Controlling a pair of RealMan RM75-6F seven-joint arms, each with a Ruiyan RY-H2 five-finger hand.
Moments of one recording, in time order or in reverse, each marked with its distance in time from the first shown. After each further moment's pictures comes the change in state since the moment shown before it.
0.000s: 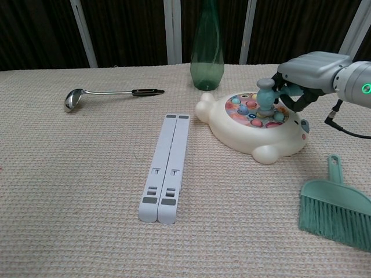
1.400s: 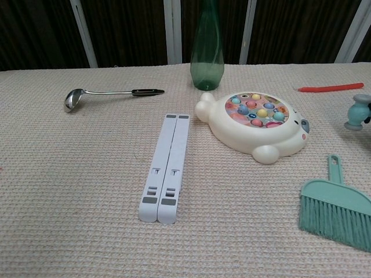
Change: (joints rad) left arm 0.019 0.026 0.010 -0.060 0.021 0.038 0.047; right arm -0.231 0.032 -0.102 0.307 -0.110 -0.009 0.524
